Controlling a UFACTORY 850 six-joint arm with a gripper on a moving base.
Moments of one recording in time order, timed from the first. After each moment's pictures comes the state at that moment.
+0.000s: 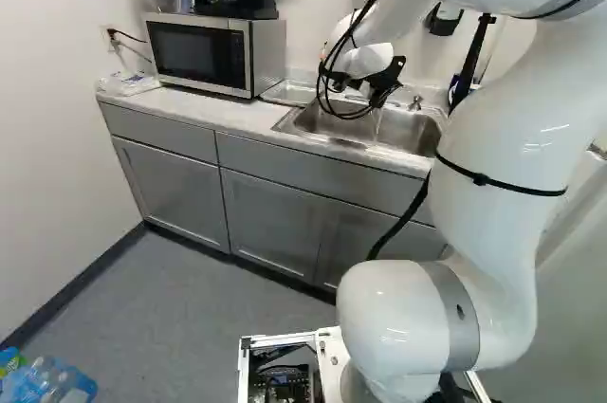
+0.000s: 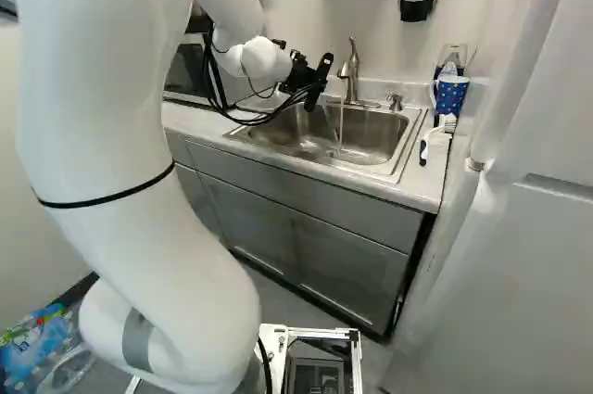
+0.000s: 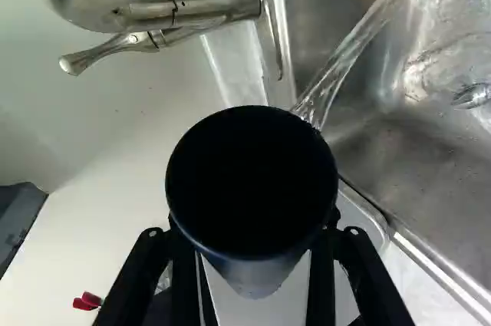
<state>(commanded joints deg) -6.0 -8.5 -59.1 2.1 20.0 109.9</state>
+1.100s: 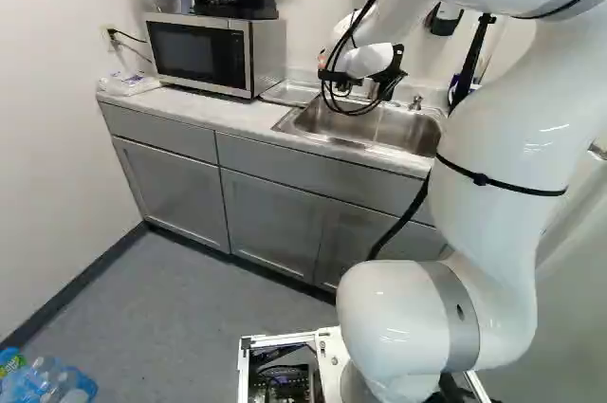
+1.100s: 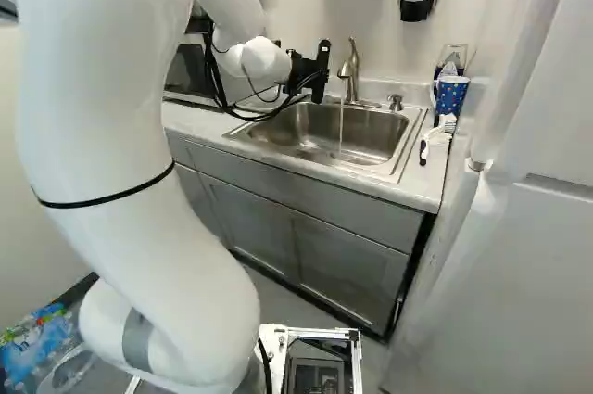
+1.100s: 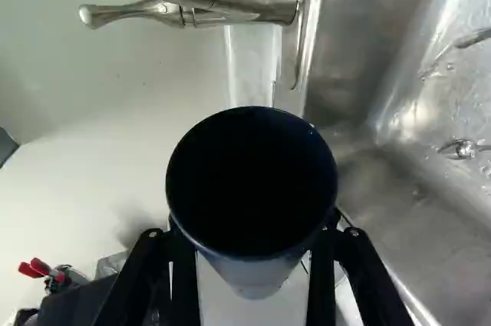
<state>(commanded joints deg) -6.0 -8.5 -59.1 2.1 20.0 92.4</state>
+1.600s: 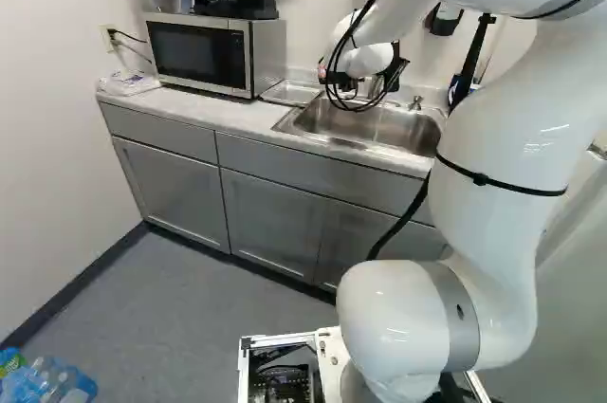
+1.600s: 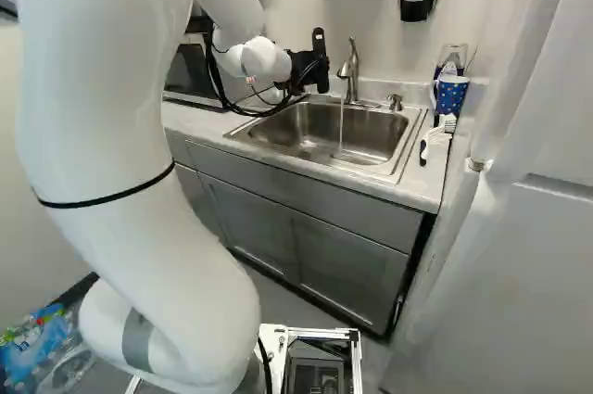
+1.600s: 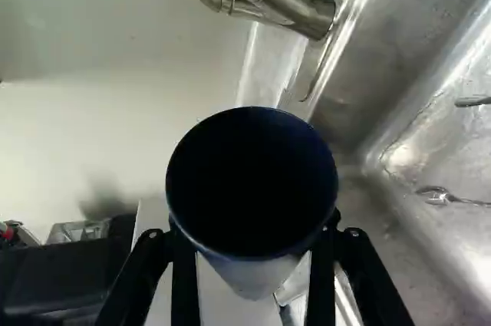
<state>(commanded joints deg) -6.0 -8.5 -59.1 2.1 20.0 77.4</state>
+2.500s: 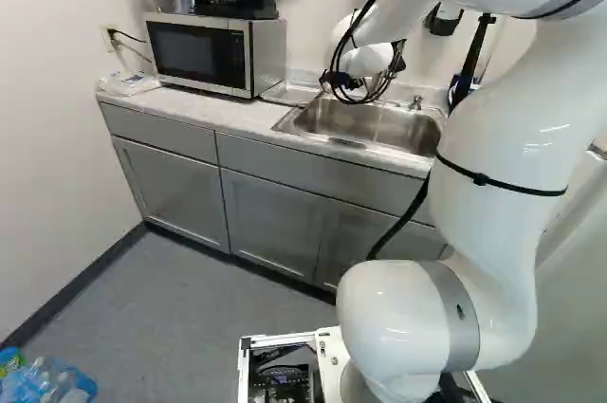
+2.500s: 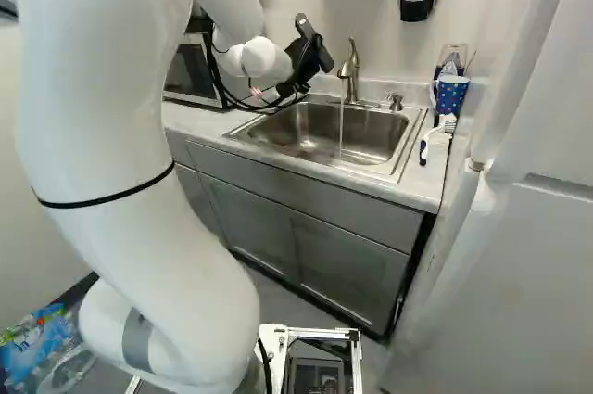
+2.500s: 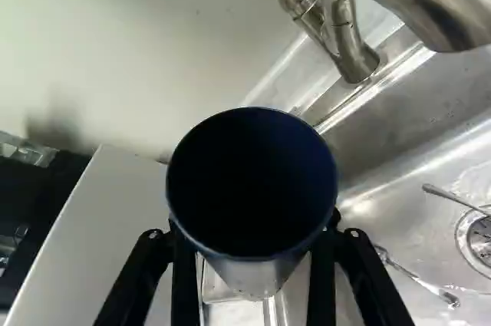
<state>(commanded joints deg) -6.0 -8.5 -59.1 2.1 20.0 50.2</state>
